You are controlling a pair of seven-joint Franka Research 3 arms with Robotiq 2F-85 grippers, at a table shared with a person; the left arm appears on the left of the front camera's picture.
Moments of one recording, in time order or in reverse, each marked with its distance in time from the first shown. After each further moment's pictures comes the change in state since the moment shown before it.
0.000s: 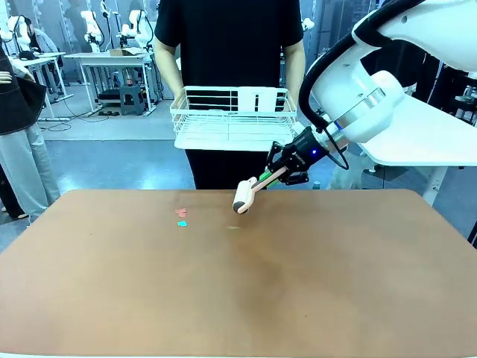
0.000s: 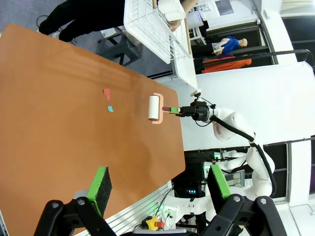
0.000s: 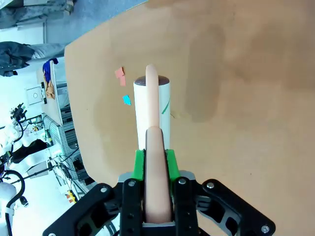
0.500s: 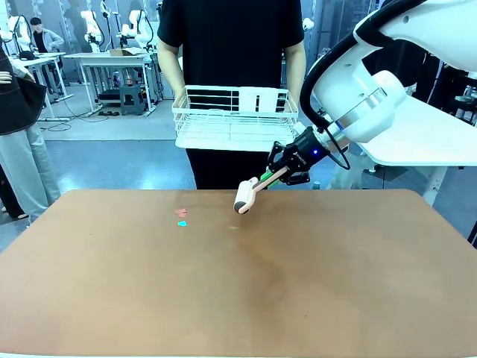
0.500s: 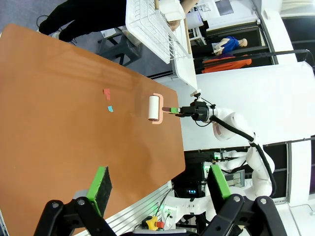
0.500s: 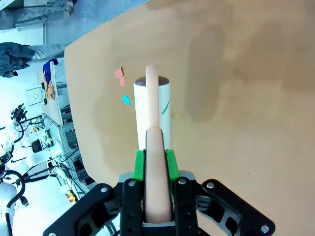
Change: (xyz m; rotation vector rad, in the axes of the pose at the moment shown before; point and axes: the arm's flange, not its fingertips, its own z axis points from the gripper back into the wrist) left arm 0.000 0.000 0.000 0.000 0.000 0.000; right arm -0.001 -0.003 -0.002 -0.002 0.006 -0.003
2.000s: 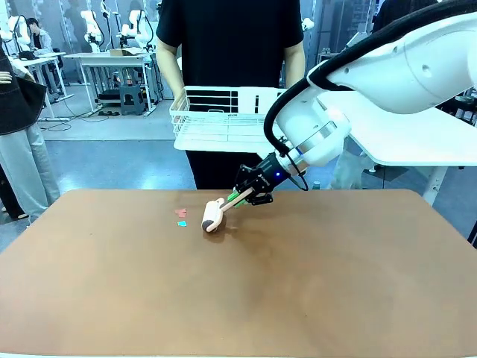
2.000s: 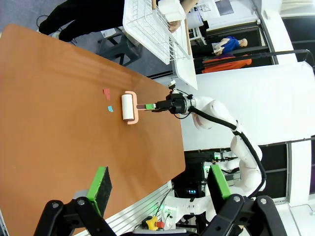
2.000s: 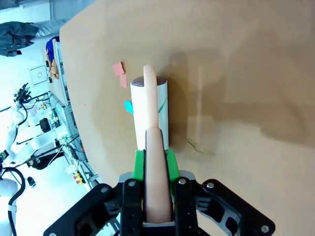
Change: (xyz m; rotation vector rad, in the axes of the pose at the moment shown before) left arm 0.000 0.000 0.000 0.000 0.000 0.000; right arm 0.031 0.000 -0.122 0.073 0.167 -0.004
